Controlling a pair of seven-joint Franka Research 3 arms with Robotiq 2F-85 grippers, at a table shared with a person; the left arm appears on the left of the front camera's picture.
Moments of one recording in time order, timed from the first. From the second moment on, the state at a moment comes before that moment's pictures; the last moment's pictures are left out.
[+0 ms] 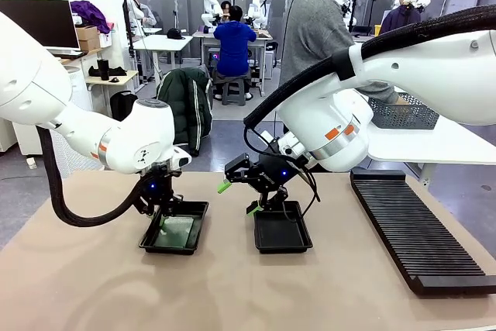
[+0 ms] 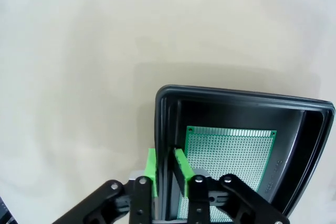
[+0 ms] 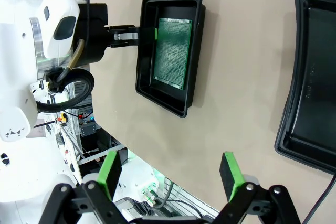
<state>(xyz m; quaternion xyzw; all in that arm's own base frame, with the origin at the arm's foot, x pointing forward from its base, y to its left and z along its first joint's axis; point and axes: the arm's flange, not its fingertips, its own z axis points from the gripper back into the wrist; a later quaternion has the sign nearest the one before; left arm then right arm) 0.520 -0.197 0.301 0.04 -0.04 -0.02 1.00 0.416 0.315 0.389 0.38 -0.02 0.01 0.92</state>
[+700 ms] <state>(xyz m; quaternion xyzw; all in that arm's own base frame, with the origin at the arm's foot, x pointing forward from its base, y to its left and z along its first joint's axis) 0.520 -0.193 0.302 0.04 -0.03 -0.02 1.00 0.416 0.315 0.389 0.38 -0.02 0.01 0.92</state>
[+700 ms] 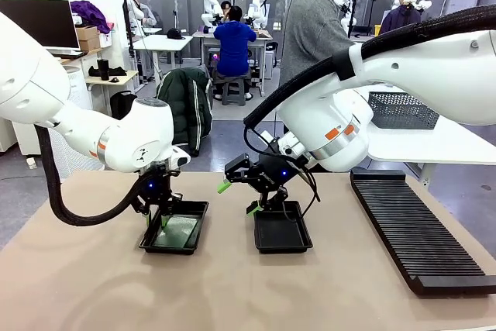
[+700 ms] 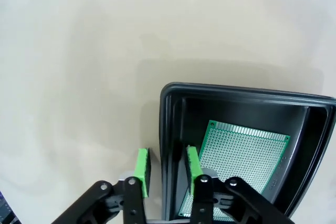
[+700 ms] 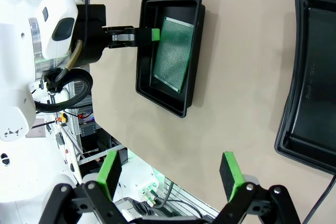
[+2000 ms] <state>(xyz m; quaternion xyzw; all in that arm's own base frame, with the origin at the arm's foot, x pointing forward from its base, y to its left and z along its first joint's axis) 0.521 -0.177 0.309 0.02 -0.01 -0.06 1.00 0.416 0.315 0.389 0.38 -0.02 0.01 0.92</state>
